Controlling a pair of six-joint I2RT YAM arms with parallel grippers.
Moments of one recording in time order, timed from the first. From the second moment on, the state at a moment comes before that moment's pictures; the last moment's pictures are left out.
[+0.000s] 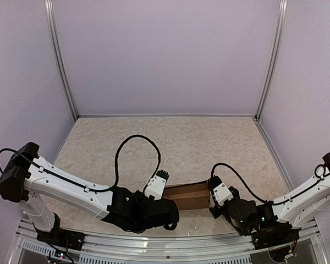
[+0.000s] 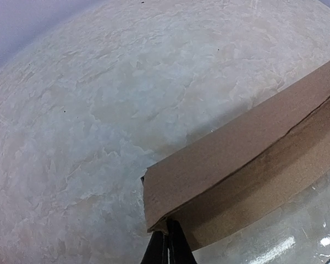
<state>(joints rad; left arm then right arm) -1.50 1.74 1.07 -0.45 -0.86 -0.80 1.49 1.31 0.26 0.69 1.03 0.01</state>
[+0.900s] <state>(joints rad) -1.51 1.80 1.16 -0.50 -0.87 -0.77 1.33 0.93 0.36 -0.03 0.65 0.64</state>
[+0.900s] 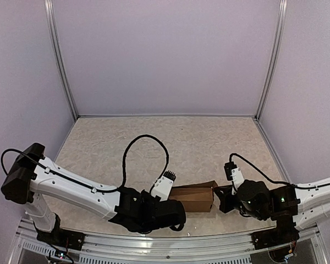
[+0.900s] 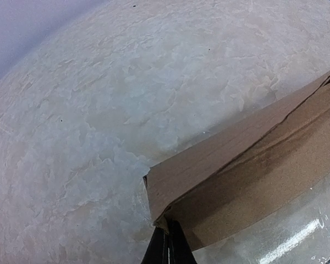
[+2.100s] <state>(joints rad) -1.52 1.84 1.20 -0.59 -0.91 -0.76 1.22 1.00 0.42 -0.06 0.46 0.92</state>
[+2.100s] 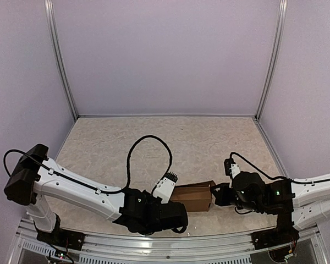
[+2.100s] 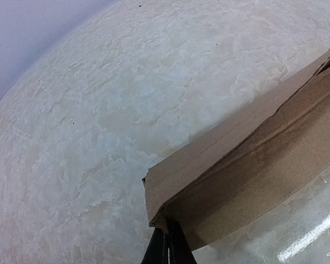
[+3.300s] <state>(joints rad) -1.52 1.86 1.22 -0.59 -0.92 -0.76 1.22 0.95 0.45 -0.17 0.43 1.05</state>
